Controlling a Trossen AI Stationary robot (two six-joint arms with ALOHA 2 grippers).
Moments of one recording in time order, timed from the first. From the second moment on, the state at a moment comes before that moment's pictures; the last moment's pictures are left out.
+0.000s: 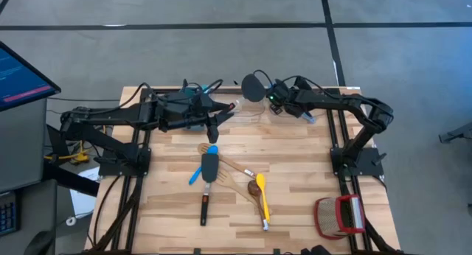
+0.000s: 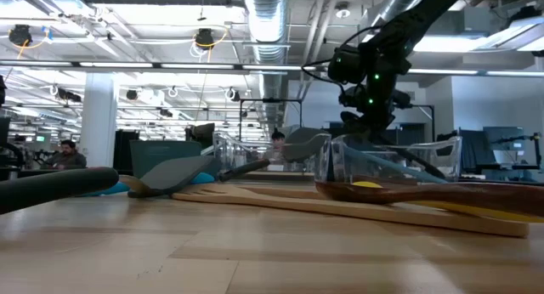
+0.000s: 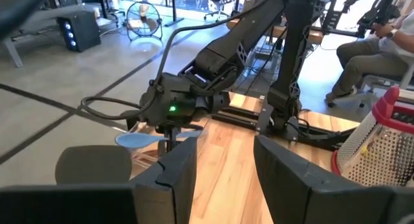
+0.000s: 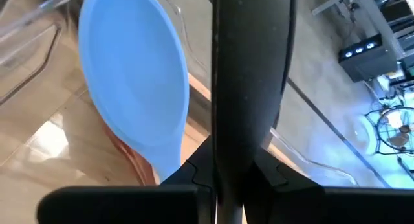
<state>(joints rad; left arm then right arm) 0.01 1.28 1.29 -0.26 -0.35 -0.14 -0.52 1.67 1.03 -0.48 0.80 0.17</state>
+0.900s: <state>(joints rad) 0.01 1.28 1.29 -0.27 -0.35 -0.14 -0.40 1.63 1.50 -0.95 0.76 0.17</state>
